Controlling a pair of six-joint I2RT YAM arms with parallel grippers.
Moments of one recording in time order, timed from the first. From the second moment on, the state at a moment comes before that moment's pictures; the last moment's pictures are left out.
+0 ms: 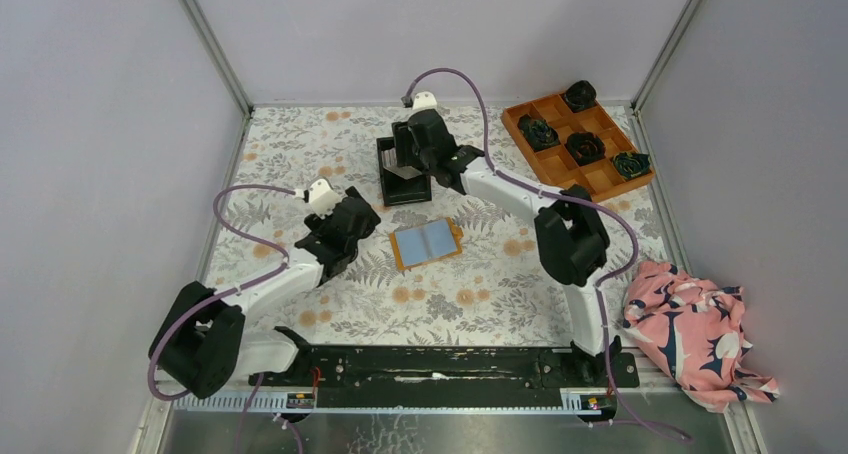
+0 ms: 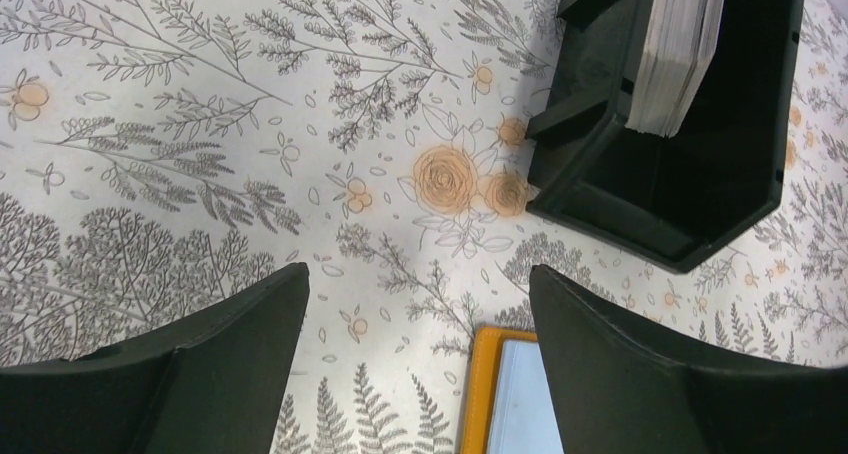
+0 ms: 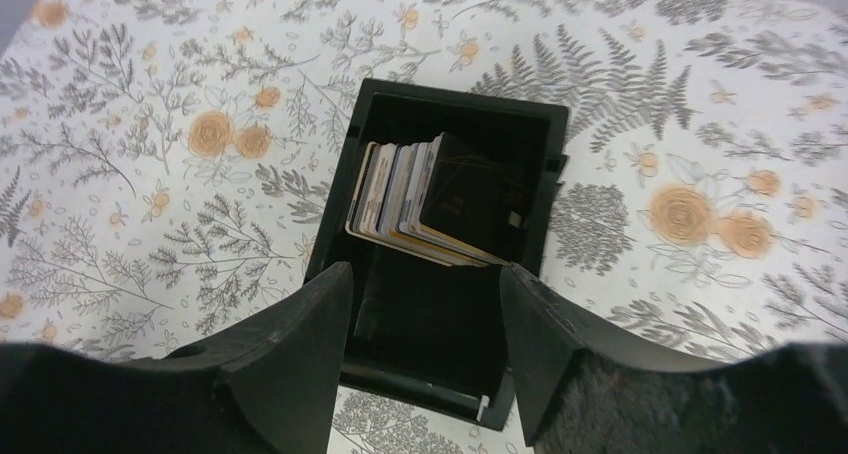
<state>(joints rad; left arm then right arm) -0.56 1.24 0.58 -0.06 -0.65 -0.93 0.73 2.05 1.68 -0.08 0.26 0.28</state>
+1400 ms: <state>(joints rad) -0.40 1.61 0.71 0.24 -0.37 -0.88 0.65 2.51 2.25 -0.41 0.00 0.31</state>
